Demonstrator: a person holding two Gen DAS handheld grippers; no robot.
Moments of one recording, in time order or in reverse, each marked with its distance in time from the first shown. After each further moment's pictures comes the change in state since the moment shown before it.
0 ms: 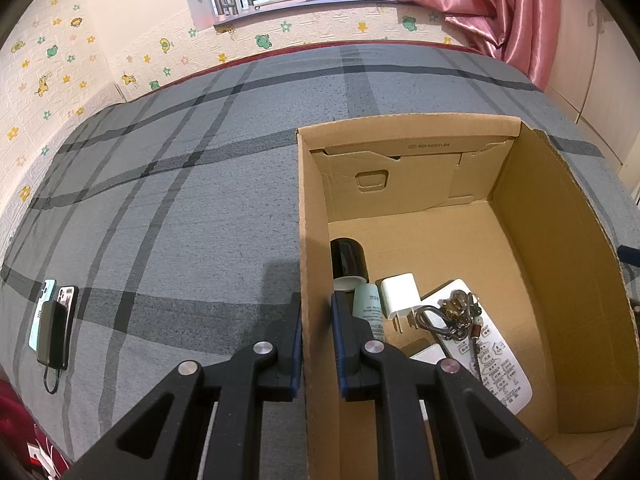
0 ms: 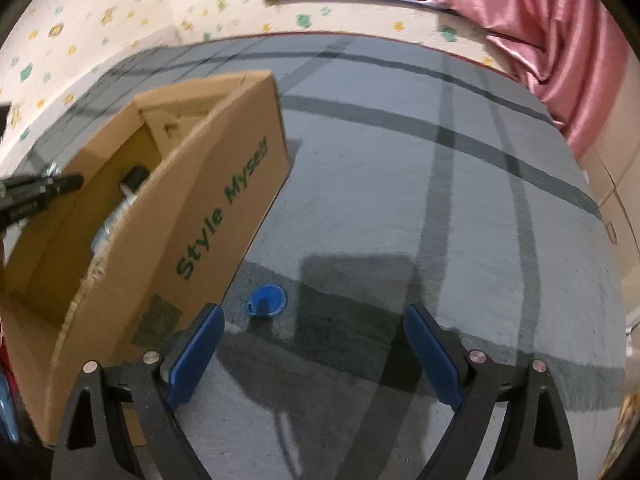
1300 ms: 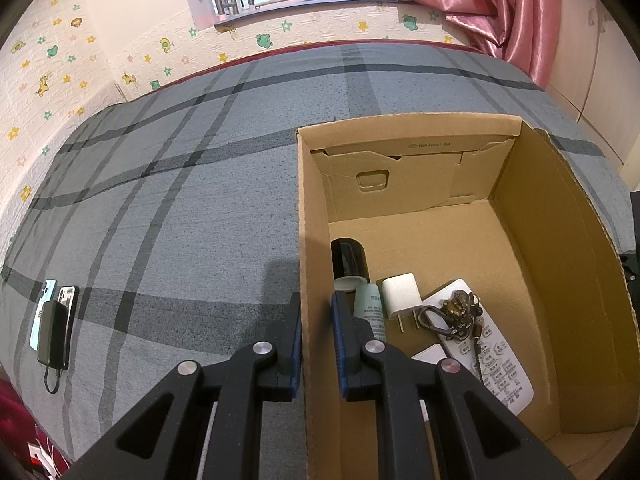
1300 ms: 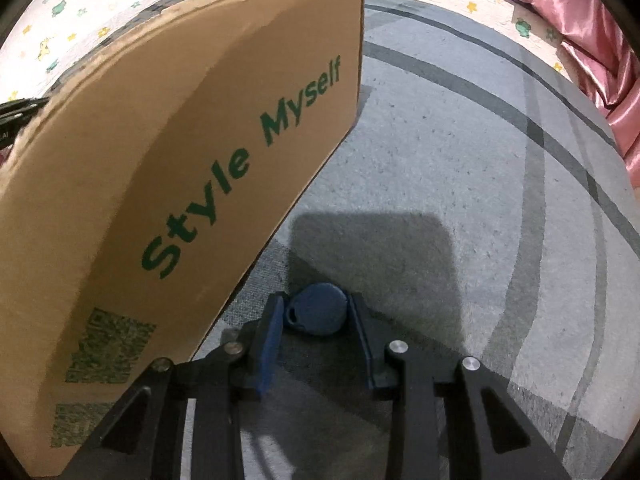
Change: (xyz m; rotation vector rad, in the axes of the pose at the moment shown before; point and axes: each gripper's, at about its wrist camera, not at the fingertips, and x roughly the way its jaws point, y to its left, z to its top) left arm 0.001 0.000 0.001 0.001 0.003 0.005; right arm 0.063 0.036 0.003 -0.167 0.129 0.091
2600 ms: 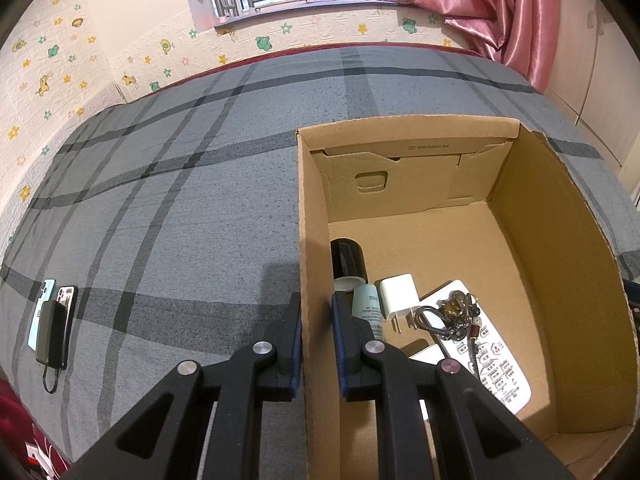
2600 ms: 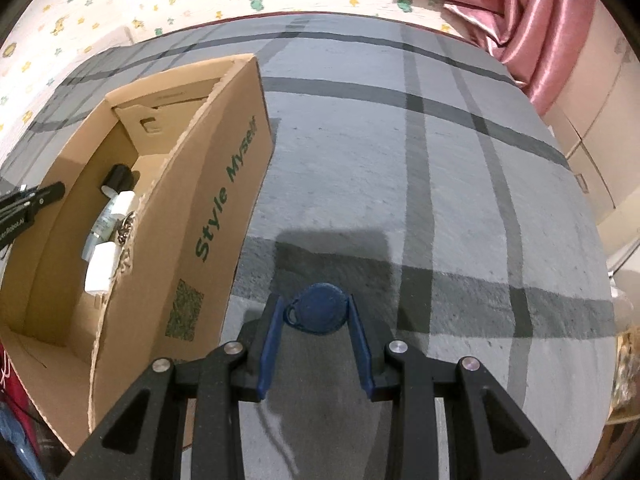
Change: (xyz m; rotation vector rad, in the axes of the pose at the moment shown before) left arm -0.002 0.001 -0.002 -0.005 -0.010 -0.008; right arm -0.072 -0.007 -0.016 0.343 -0.055 -0.189
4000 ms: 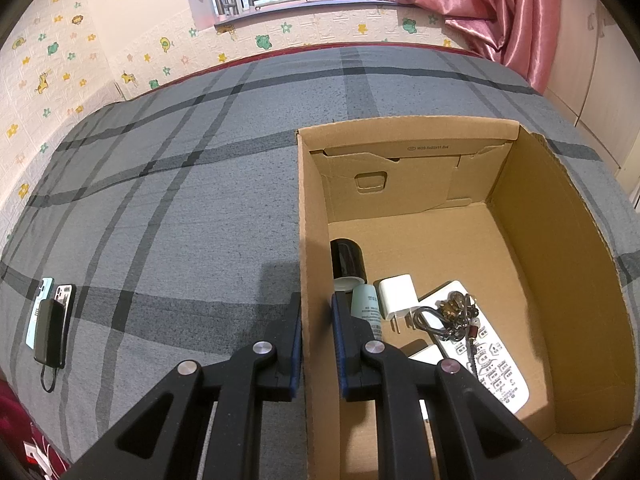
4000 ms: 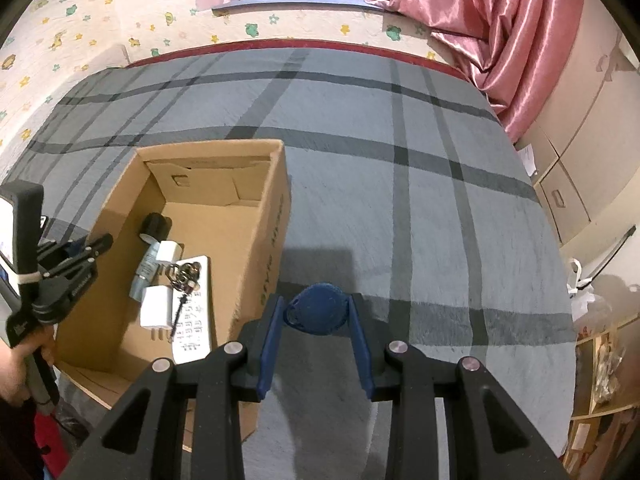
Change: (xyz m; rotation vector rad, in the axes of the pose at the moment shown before) left arm 0.001 0.001 0.000 -0.005 0.002 -0.008; right arm -0.088 0.035 0.038 0.002 -0.052 -0.049
